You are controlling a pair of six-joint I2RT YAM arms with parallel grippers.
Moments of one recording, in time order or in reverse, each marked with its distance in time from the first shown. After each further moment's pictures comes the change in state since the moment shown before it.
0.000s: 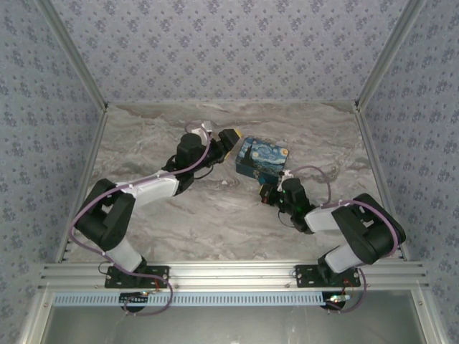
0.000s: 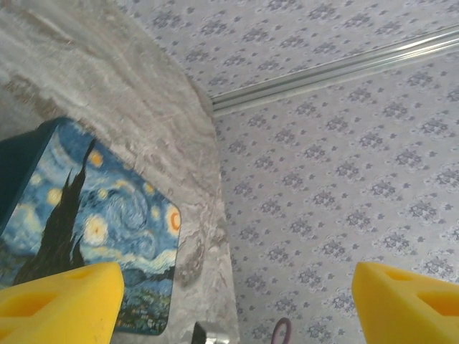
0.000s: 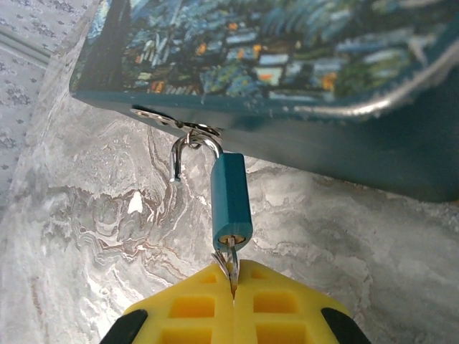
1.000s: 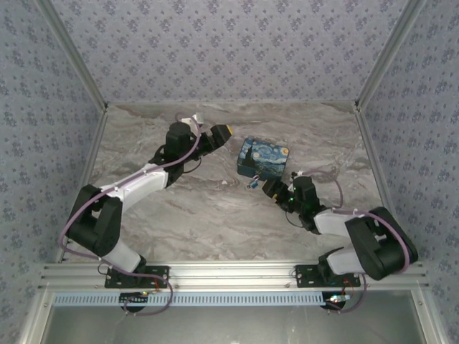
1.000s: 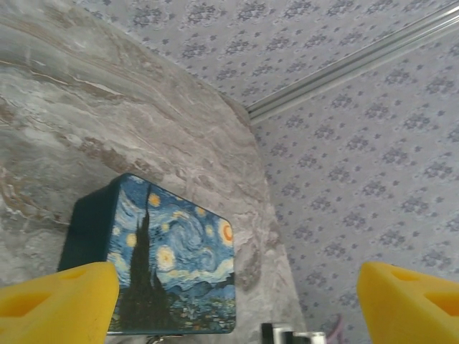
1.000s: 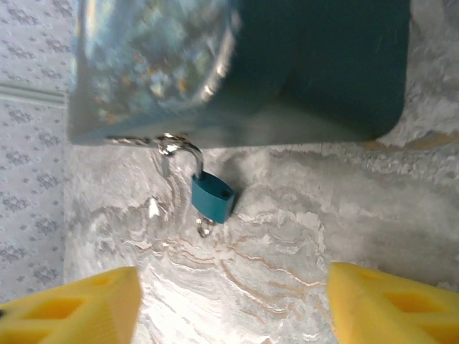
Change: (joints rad) left arm 0.101 -0.071 0.078 -0.274 0.061 0.286; right arm -0.127 -0.170 -0.026 -0.163 -0.144 0.173
